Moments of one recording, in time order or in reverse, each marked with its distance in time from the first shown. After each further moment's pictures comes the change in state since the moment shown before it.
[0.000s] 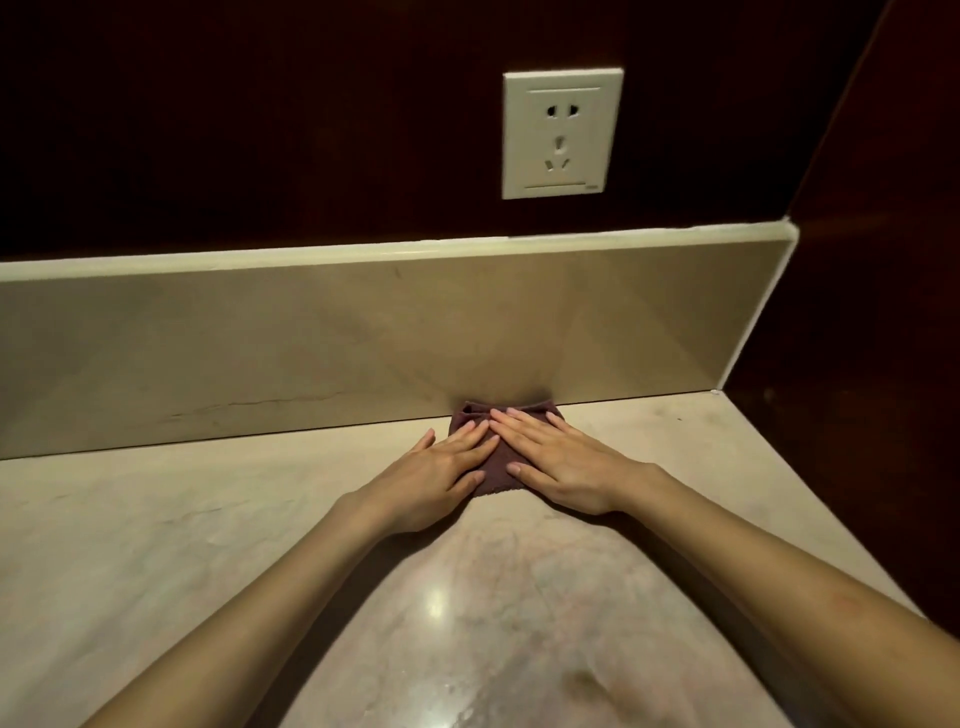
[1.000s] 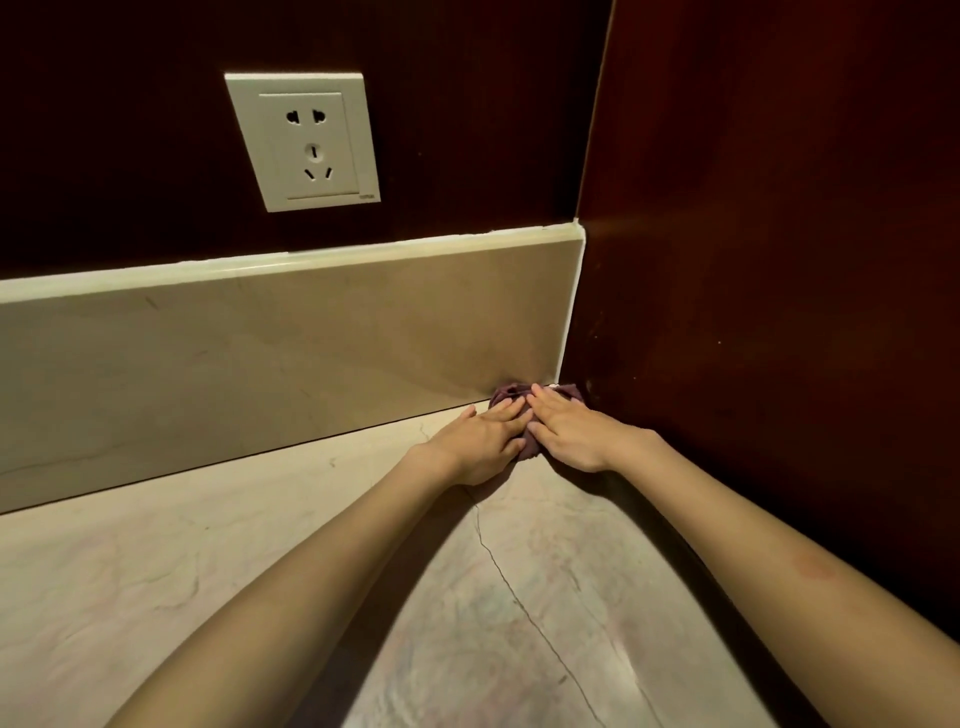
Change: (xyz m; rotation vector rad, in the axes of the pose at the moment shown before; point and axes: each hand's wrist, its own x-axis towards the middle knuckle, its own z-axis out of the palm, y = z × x) left_hand 0.166 0.149 0.011 0.101 -0.057 0.218; right_hand -0.104 0.122 -0.034 0.102 -0.078 0.528
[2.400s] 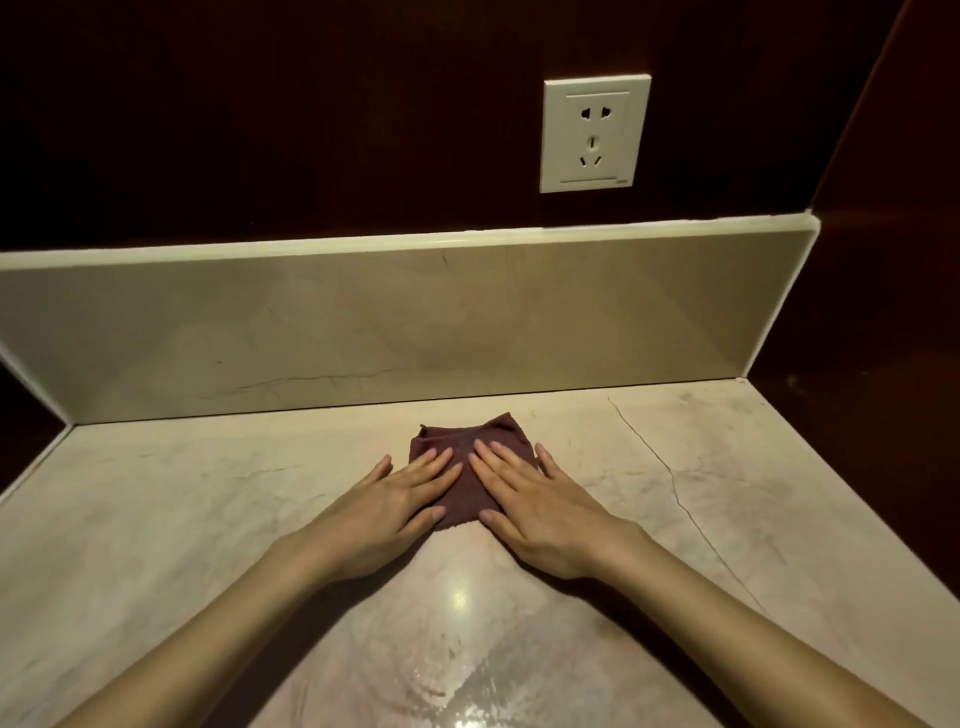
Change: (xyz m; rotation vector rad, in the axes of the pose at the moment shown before) left_hand -0.303 -0.099 0.024 -0.083 0.044 -0.303; right_hand -0.044 -0.234 0.075 -0.096 0.074 -0.492
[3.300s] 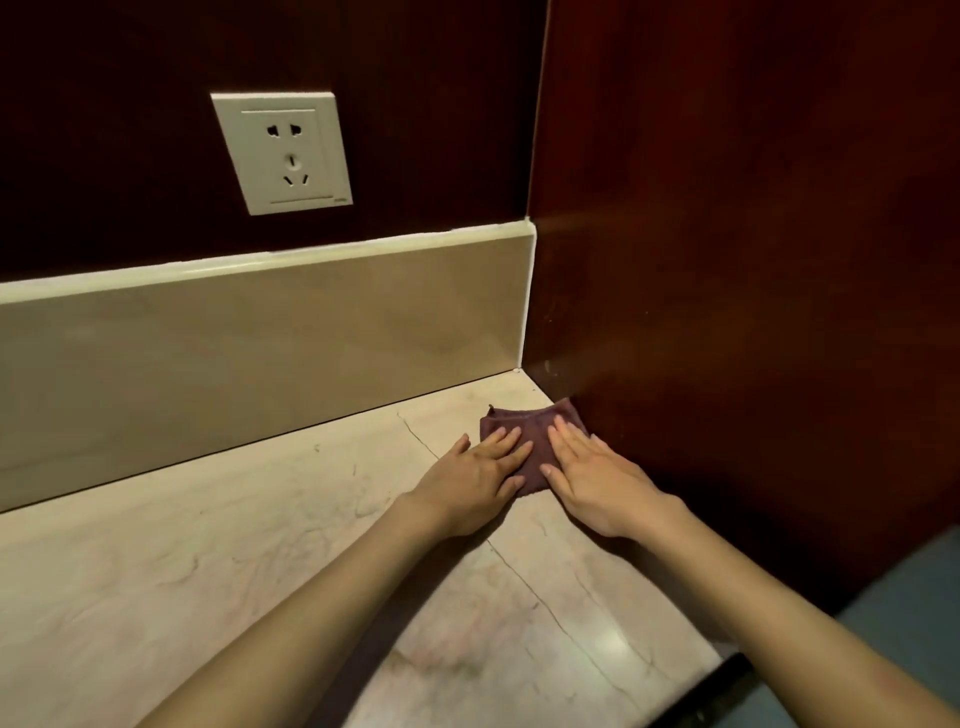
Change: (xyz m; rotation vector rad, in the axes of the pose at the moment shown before) left_hand 0.179 0.217 0.019 0.127 -0.020 0.404; right_hand -0.158 0.168 -0.017 0.045 0.008 0.686
